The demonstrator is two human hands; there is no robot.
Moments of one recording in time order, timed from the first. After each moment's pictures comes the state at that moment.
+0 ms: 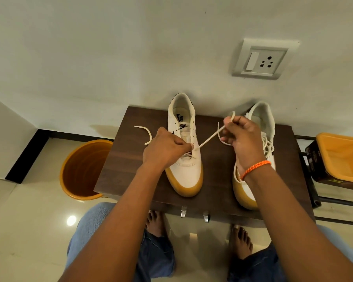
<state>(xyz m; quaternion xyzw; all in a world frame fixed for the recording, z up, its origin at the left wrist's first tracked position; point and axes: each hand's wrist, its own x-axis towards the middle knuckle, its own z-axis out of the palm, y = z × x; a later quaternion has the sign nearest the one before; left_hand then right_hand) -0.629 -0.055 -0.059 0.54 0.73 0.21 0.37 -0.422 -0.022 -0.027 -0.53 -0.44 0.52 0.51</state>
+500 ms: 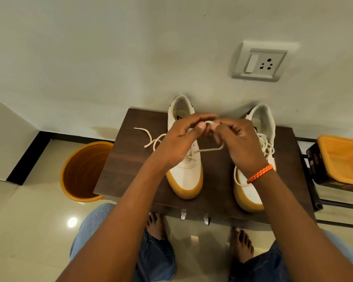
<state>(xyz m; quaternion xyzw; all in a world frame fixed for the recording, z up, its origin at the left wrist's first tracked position) -0.602 -0.063 -0.009 0.64 0.48 0.44 0.41 -0.425 -0.041 0.010 -0.41 -0.70 0.40 0.43</state>
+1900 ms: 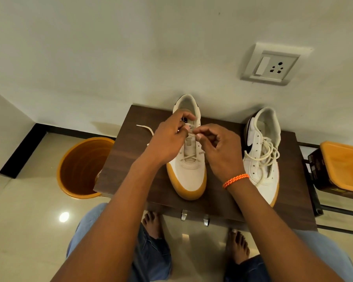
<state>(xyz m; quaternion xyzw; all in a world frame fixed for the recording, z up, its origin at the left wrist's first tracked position) -0.635 -0.058 -0.019 0.61 0.61 0.37 0.34 -0.465 -0.048 -0.036 -0.48 -0.71 0.30 0.42</state>
